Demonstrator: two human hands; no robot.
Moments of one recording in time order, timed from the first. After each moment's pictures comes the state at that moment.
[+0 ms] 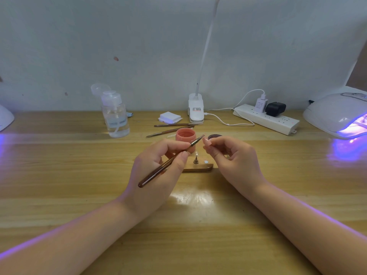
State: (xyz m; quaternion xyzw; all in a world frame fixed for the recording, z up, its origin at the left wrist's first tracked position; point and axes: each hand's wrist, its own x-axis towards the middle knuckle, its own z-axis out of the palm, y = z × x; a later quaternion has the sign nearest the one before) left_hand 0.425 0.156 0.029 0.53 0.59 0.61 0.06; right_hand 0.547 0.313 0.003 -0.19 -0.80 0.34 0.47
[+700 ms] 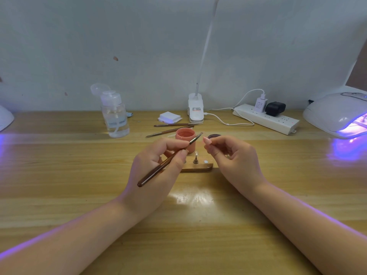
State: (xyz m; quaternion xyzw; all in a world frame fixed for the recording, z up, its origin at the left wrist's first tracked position) left_hand 0.424 0.156 0.029 0.54 0.58 0.60 0.06; right_hand 0.548 0.310 0.007 -0.20 -0.79 0.33 0.47
